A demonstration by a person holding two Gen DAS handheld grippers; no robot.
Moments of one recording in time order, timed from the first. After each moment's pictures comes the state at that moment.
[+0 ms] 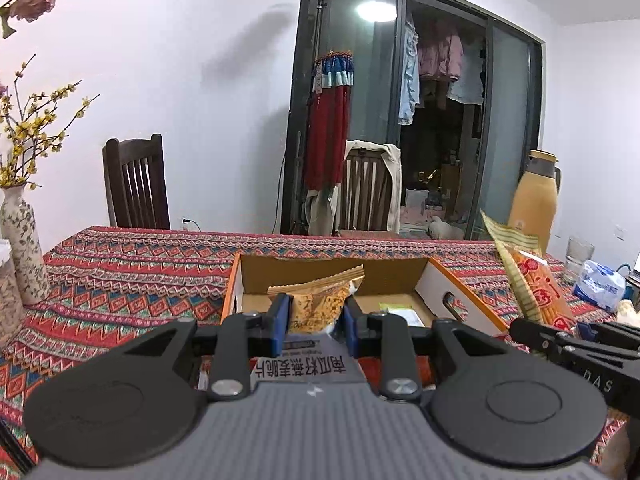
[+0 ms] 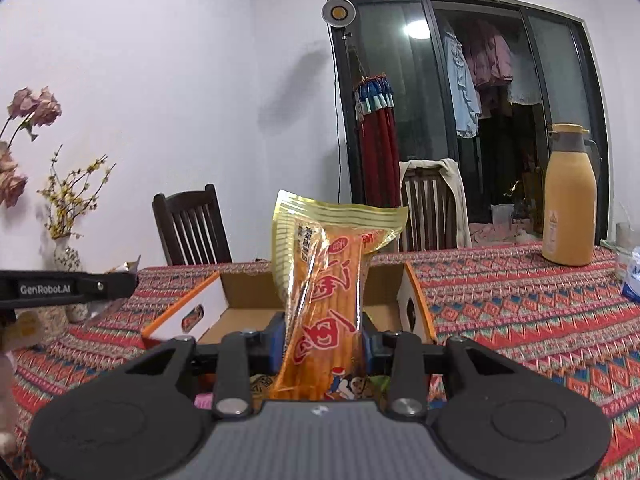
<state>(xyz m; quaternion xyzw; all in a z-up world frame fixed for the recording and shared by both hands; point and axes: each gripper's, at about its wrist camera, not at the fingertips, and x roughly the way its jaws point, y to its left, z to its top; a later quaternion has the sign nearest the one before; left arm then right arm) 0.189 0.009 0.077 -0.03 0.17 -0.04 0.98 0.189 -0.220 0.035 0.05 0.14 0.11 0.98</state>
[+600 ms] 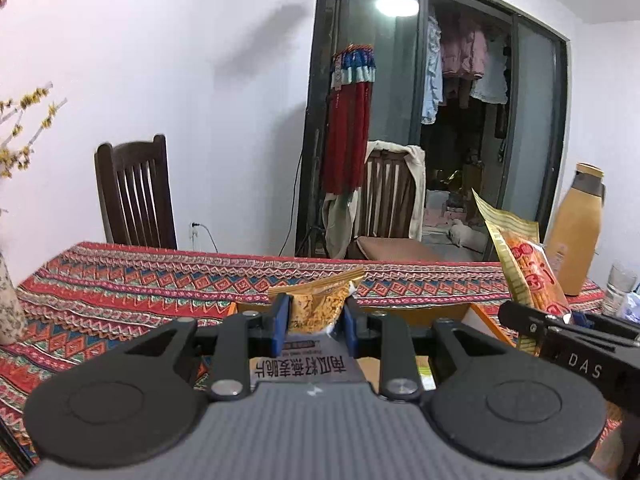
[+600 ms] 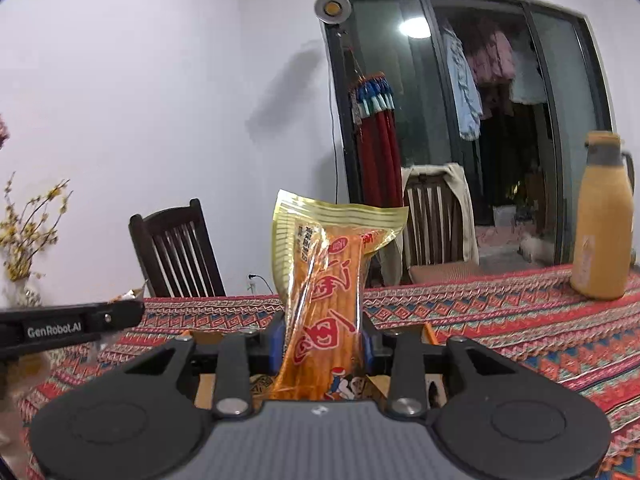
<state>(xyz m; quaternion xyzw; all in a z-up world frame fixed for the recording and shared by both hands) 0.310 0.001 0.088 -0.04 0.19 -0.02 0.98 0.327 -0.201 0.060 0.07 0.15 0.11 0.98</state>
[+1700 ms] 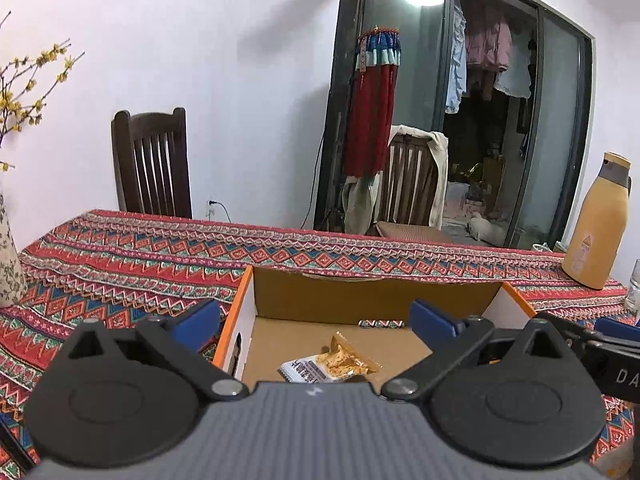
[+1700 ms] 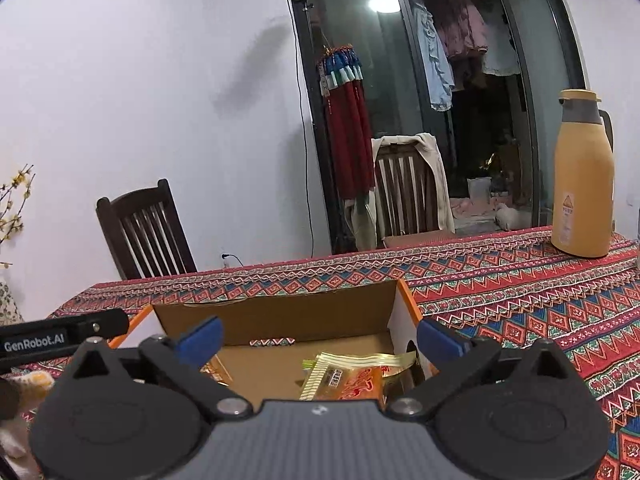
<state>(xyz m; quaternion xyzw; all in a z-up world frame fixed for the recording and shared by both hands) 0.319 0.011 0.055 -0.05 0.20 0.01 0.98 0.338 -0.208 0.026 0.08 0.18 0.07 0.98</state>
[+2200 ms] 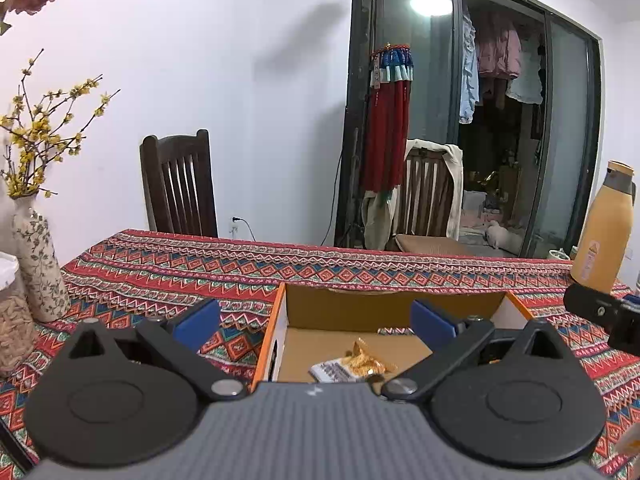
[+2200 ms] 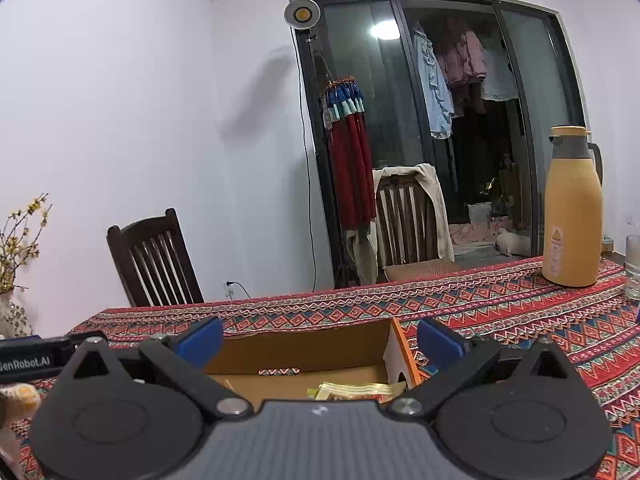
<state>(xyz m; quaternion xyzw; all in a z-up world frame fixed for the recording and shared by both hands) 0.274 0.017 0.083 -0.04 0.19 0.04 0.98 0.300 -0.217 0.063 0.08 0.14 0.07 0.98</state>
